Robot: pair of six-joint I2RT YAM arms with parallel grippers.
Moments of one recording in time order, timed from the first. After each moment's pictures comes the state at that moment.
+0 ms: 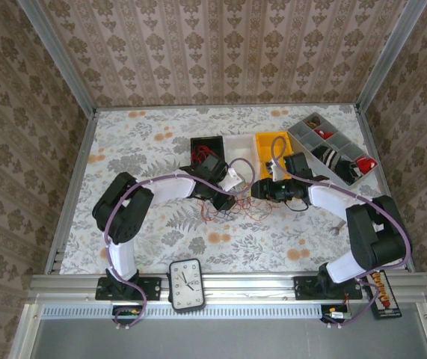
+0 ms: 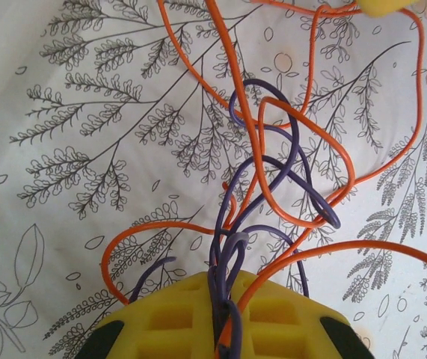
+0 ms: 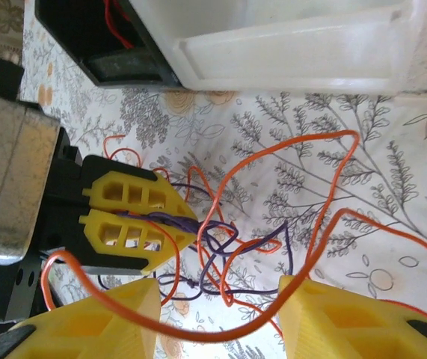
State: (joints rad) left arm -0.78 1.88 1.15 -0.38 0.43 0.14; right arm 0.27 1.50 0.75 -0.18 -0.65 0.41
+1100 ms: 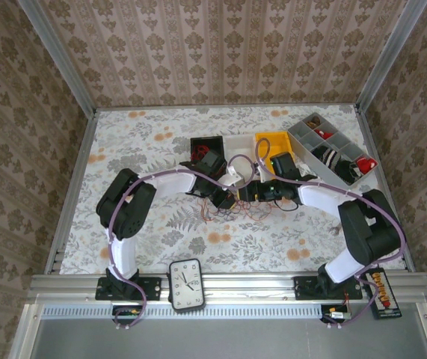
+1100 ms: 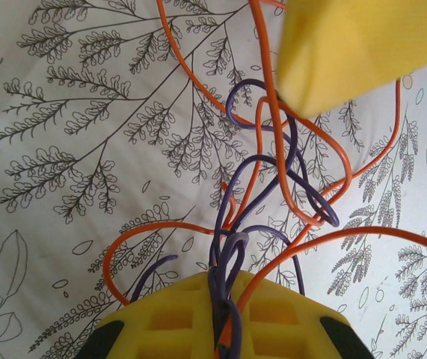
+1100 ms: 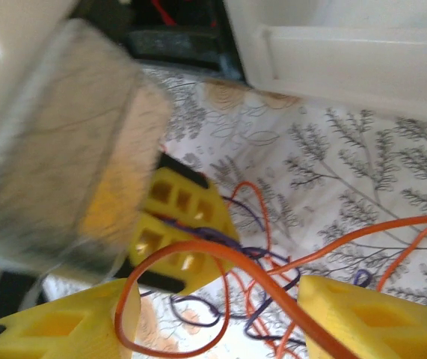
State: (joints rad) left arm -0.74 1.93 1.21 -0.45 0.52 0.15; right arm 0.37 1.58 0.79 -0.11 -0.60 0.36
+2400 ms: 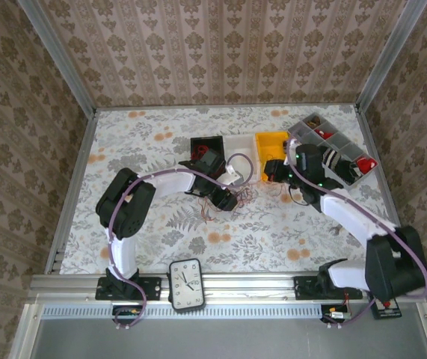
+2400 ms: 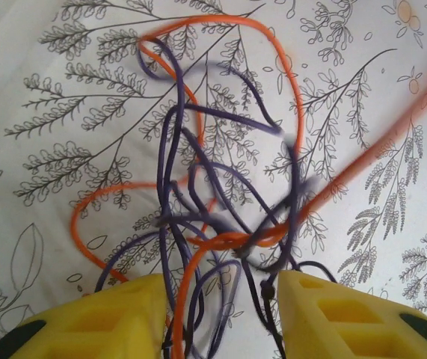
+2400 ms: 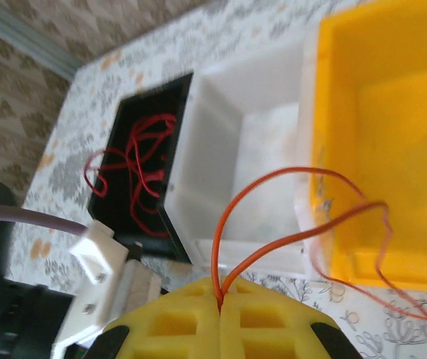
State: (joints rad) left arm -0.73 1.93 1.21 -0.44 0.52 0.14; right arm 0.25 1.24 0.74 -0.02 -0.30 0.52
